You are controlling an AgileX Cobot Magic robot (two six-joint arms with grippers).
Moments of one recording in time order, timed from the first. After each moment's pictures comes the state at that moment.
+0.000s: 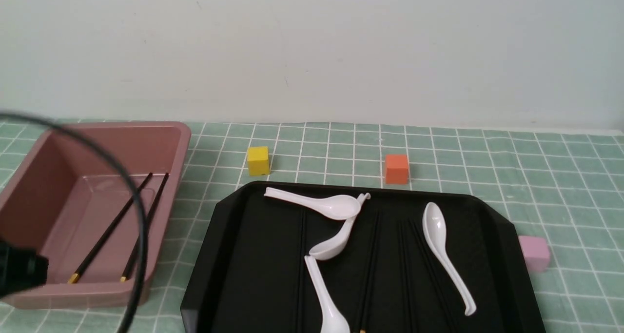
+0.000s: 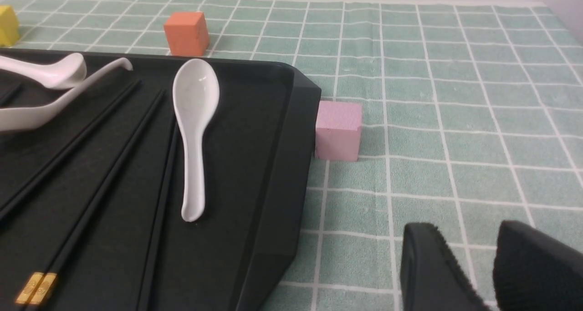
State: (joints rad) right arm 0.02 -0.01 0.02 0.04 0.37 0.03; left arm 0.07 0.78 -0.78 -0.37 1.00 0.14
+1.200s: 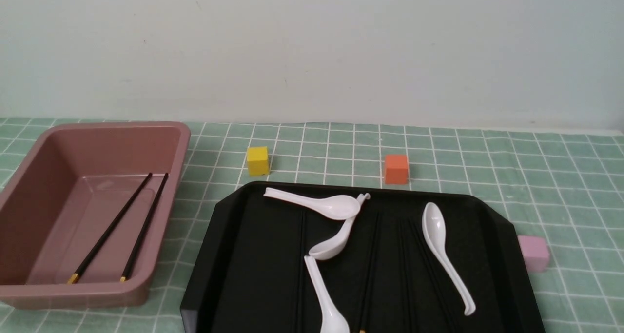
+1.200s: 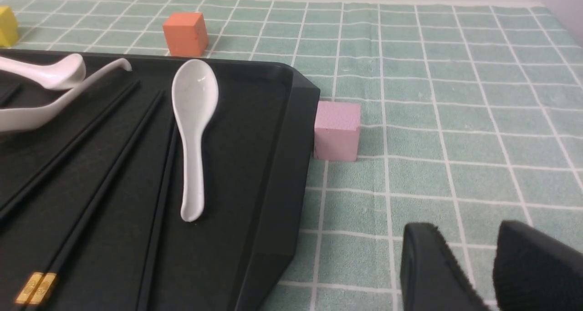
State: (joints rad) right arm 0.02 -0.01 0.02 0.04 0.37 0.03; left arm -0.08 -0.01 0.00 -0.23 0.33 -0.03
